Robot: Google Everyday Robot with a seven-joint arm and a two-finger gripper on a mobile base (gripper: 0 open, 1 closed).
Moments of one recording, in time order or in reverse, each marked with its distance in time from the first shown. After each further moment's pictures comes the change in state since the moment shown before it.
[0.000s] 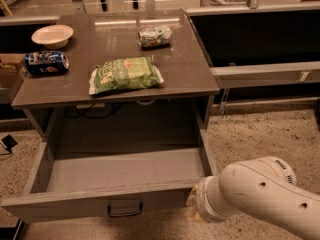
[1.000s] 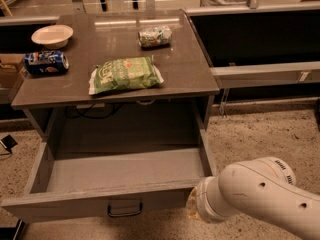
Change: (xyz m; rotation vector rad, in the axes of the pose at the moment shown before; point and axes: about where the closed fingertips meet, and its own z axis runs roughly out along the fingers) arm 0.000 0.000 0.000 -0.003 0.000 0.000
